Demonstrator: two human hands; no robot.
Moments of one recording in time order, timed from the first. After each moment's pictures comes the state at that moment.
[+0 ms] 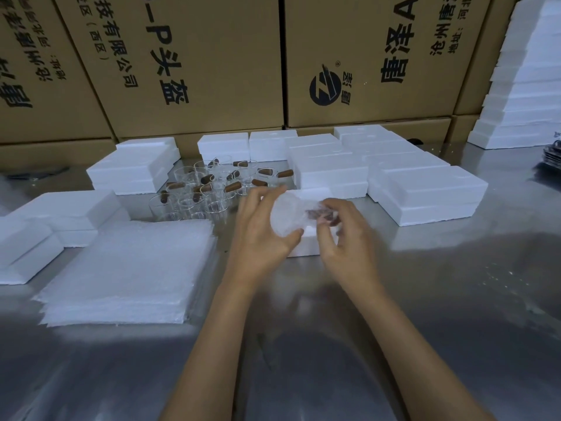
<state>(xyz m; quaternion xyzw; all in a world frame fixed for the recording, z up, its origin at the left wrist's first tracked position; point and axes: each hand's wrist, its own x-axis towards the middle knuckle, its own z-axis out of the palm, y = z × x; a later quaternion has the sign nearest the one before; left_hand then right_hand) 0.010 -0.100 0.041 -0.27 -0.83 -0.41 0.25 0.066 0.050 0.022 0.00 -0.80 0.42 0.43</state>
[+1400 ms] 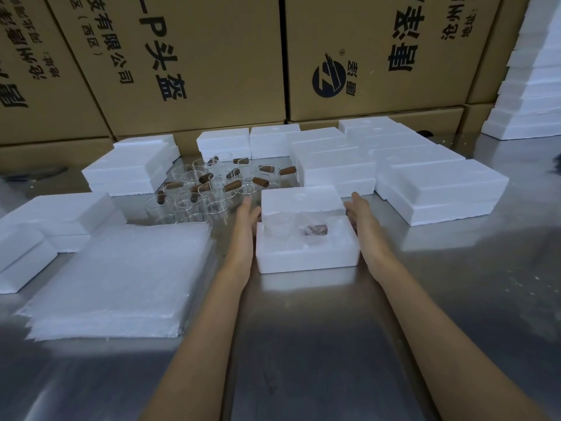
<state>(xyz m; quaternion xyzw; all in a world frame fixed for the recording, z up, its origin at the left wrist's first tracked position) -0.028 -0.100 0.027 -0.04 -0.67 -0.73 -0.09 0.015 0.104 0.013 -0.23 -0.69 0.68 0.11</state>
